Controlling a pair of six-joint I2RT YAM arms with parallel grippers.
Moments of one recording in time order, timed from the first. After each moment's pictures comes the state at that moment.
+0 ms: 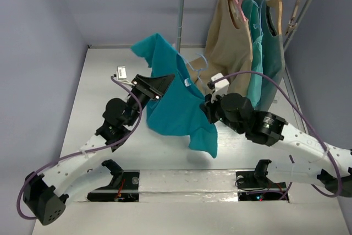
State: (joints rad) left arm -0.71 0.89 0.65 0.55 -0.09 -1.04; right arm 1.07 1.02 1.08 -0.46 0.41 0.26
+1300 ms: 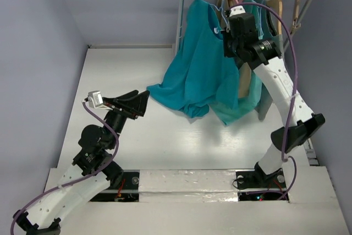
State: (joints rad) left arm -0.71 0.41 0.51 0.21 -0.29 -0.66; right arm 0.46 1.67 2.04 -0.93 0.36 0.12
